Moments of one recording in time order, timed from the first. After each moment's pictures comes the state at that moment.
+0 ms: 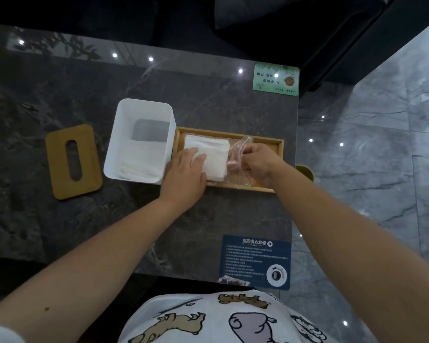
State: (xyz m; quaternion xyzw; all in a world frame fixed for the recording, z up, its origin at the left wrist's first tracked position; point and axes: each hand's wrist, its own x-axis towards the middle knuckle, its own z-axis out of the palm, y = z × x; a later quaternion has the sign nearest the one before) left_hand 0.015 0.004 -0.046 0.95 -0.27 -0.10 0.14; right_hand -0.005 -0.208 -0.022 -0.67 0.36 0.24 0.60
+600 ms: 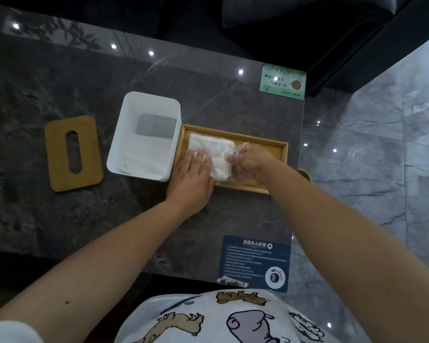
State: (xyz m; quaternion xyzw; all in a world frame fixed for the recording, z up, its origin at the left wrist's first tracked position) left_hand 0.005 0.004 -0.069 0.94 -0.29 -0.17 0.06; right_hand 0.016 -0.180 -0.006 -0.64 0.39 0.31 0.59
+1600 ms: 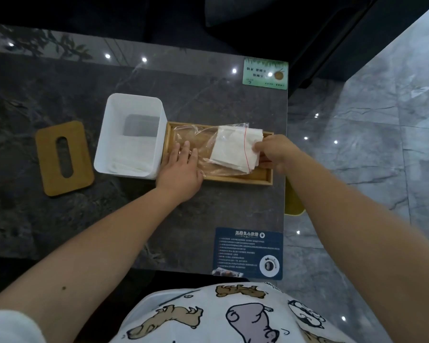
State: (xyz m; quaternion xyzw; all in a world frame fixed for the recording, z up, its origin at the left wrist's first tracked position) left_hand 0.022 -0.007 -0.068 0.93 -0.28 -0.23 0.00; right_hand -0.012 -0.256 -0.019 -0.67 0.47 0.21 0.54
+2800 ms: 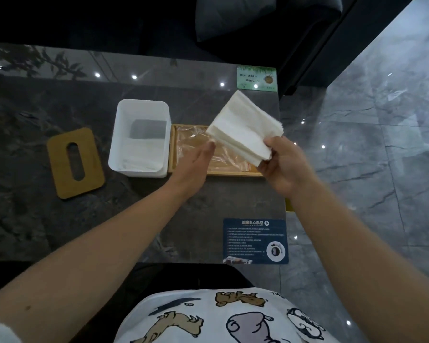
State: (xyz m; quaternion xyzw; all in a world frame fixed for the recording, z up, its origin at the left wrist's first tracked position) left_hand -0.006 -0.004 0.024 0.76 -0.14 -0.34 0.54; right_hand -0.087 -0.194 0.062 -0.38 0.38 -0.02 0.84
